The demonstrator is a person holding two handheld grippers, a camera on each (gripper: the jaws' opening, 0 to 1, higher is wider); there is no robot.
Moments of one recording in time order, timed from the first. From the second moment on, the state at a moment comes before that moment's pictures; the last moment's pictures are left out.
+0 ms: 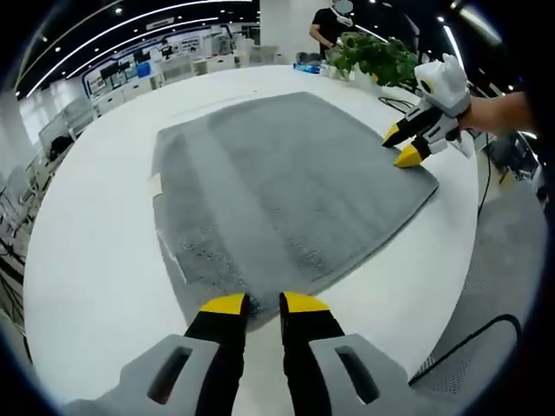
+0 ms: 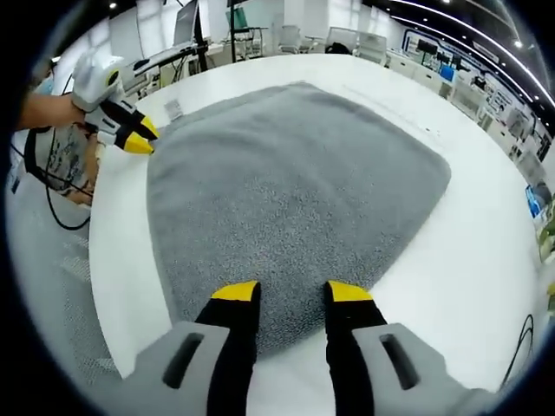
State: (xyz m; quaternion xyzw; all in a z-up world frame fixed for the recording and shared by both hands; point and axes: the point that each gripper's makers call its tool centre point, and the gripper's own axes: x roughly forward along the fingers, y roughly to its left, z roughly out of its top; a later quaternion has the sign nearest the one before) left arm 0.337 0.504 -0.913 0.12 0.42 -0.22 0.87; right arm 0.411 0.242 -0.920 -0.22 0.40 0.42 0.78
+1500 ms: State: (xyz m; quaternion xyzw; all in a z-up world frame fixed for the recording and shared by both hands) left arm 0.294 0.441 -0.914 0.15 0.45 -0.20 0.86; right arm 0.375 0.182 -0.920 -0.21 0.40 0.44 0.78
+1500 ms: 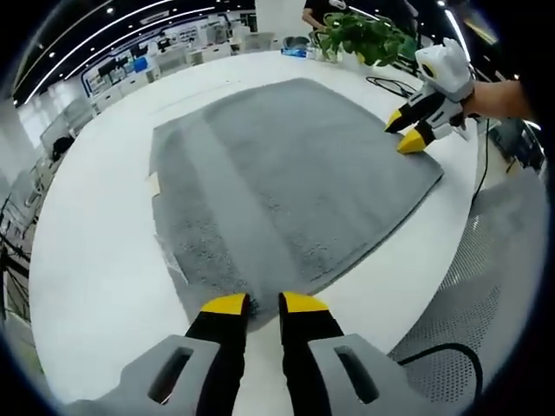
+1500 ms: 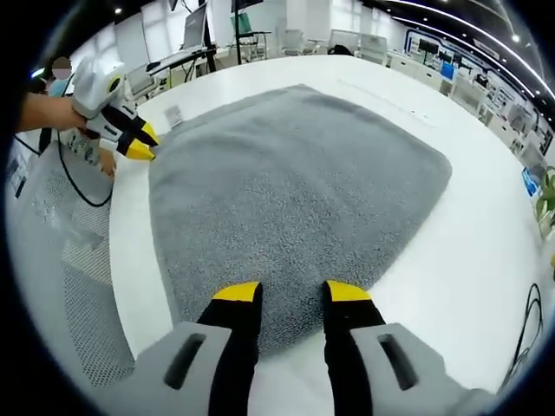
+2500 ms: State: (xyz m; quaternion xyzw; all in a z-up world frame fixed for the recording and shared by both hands) left arm 0.329 0.366 -0.844 0.17 0.34 -0.20 0.90; right arm 0.431 0.176 -0.836 -0.08 0.28 0.42 0.86
